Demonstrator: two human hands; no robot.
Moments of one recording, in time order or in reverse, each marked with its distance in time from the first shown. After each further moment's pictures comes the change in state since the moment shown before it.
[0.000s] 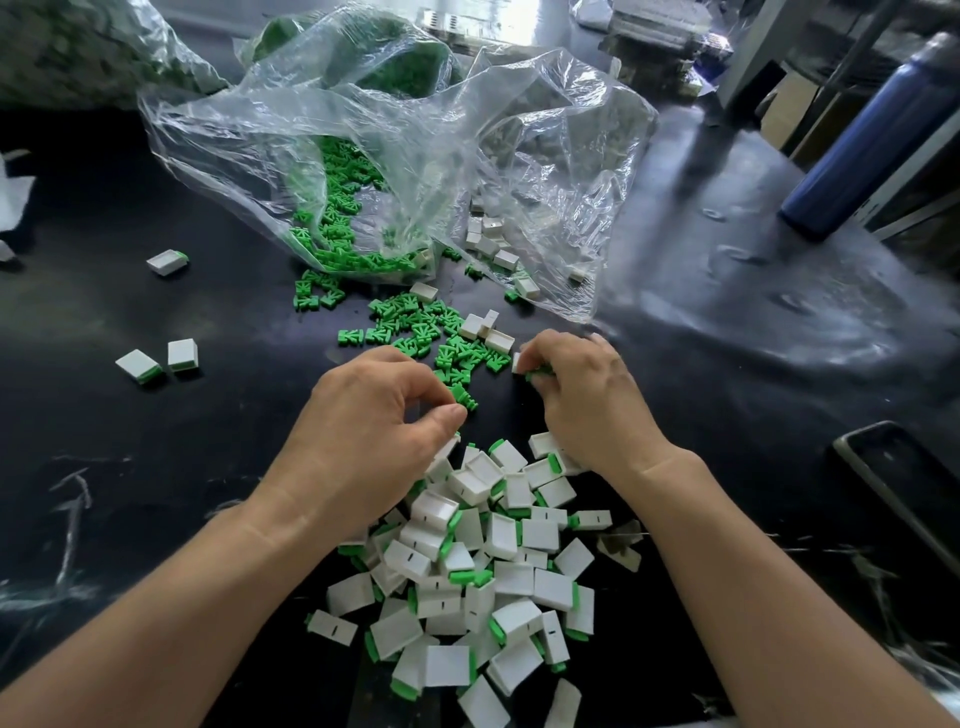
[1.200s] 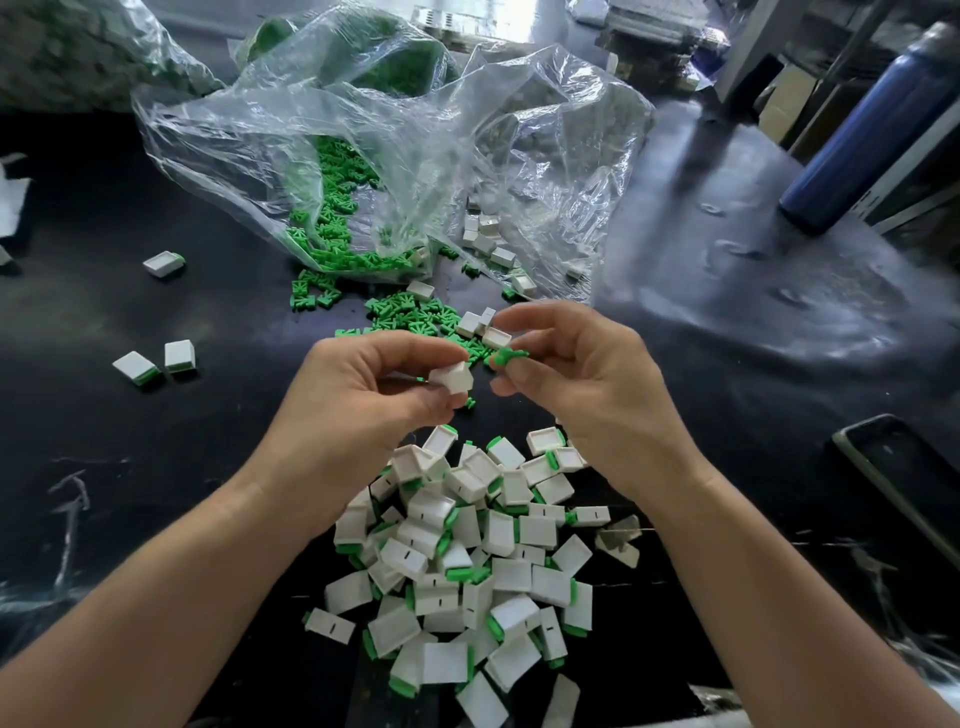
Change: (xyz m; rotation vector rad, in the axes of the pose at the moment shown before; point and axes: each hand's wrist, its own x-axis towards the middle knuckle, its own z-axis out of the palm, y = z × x) left_hand 0.003 0.009 -0.007 -0.732 -0.063 -0.174; right_hand -0.020 -0.031 -0.027 0.898 -0.022 0.011
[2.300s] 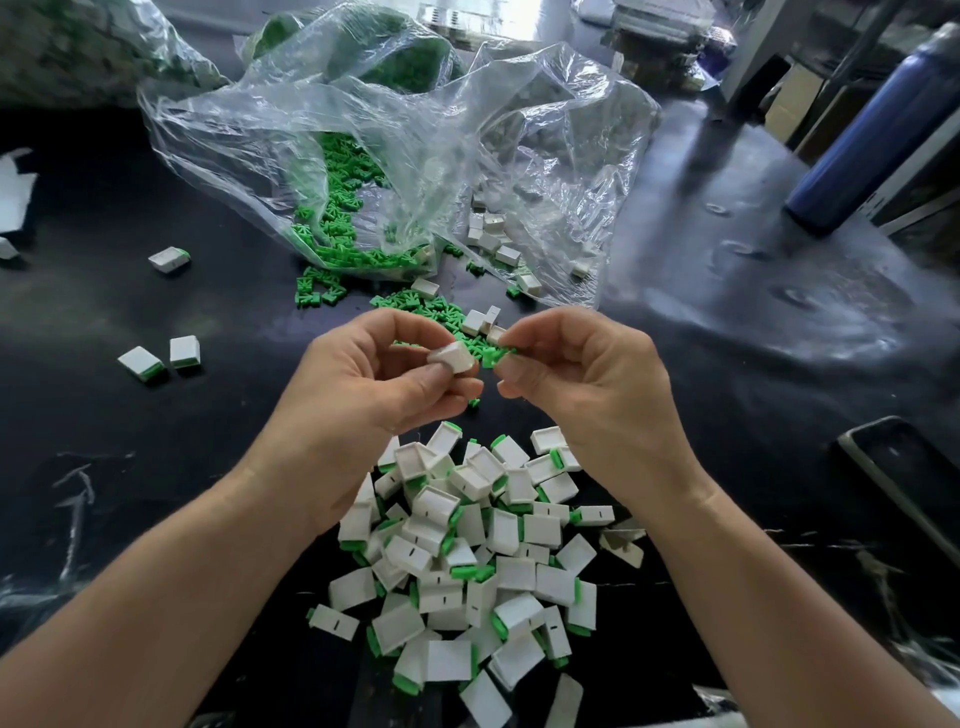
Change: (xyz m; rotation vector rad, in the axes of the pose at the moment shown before) left_hand 0.000 0.003 -0.001 -0.255 -0.048 -0.069; right_hand -0.004 -0.001 0.008 -0.053 0.089 -0.099
